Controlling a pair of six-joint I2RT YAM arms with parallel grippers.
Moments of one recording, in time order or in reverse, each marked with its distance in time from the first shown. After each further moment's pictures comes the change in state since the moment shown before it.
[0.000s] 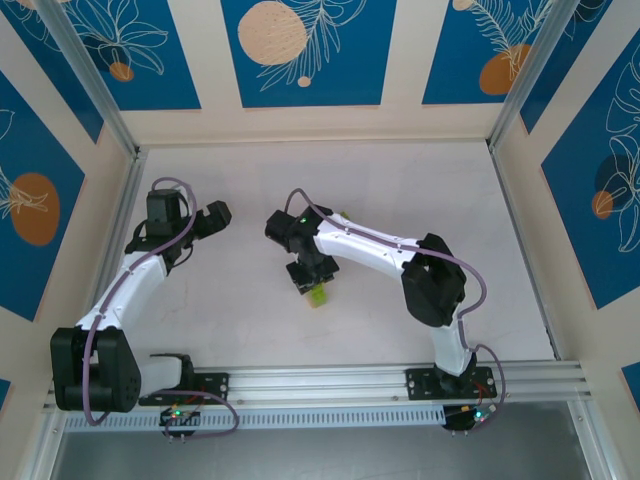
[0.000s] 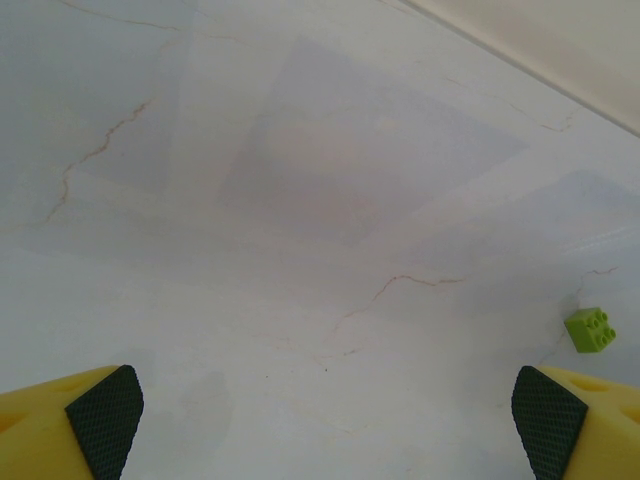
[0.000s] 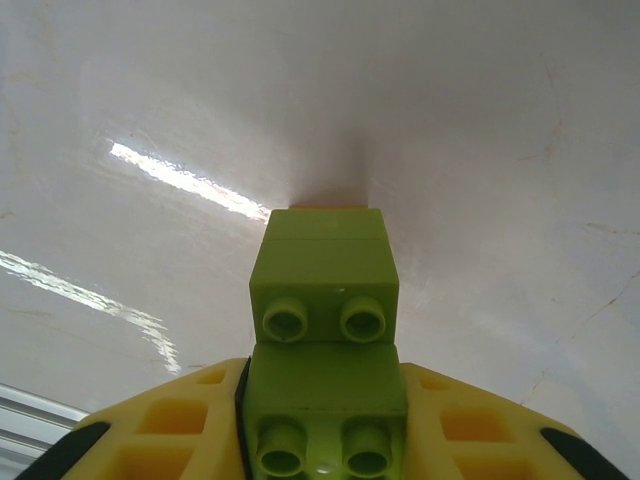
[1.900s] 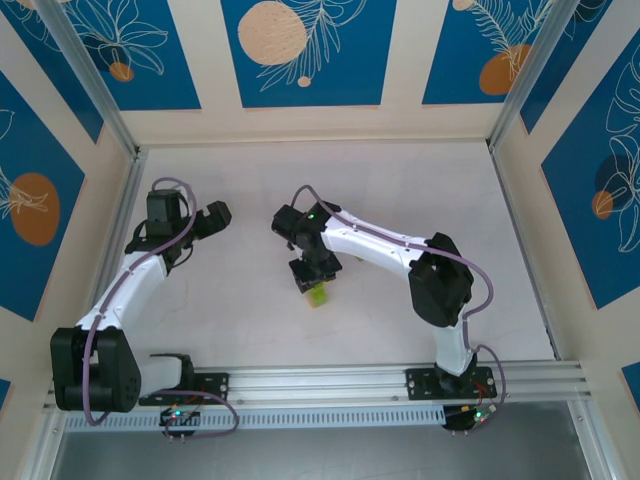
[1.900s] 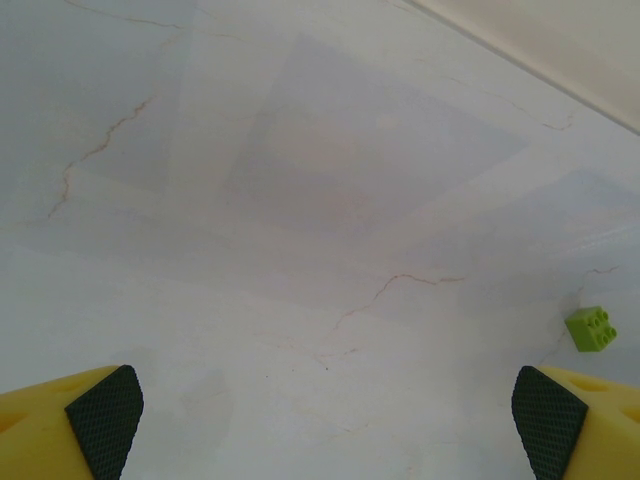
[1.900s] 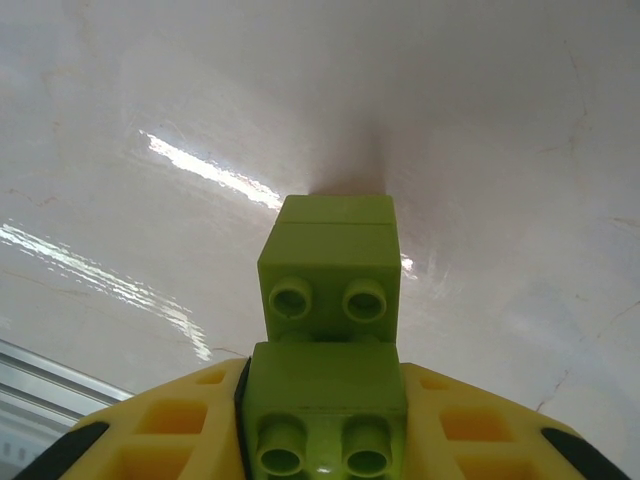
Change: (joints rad) left arm 0.000 0.000 0.000 -0.002 0.000 0.000; right arm -0.030 -0.041 -0.040 0.028 -0.075 0.003
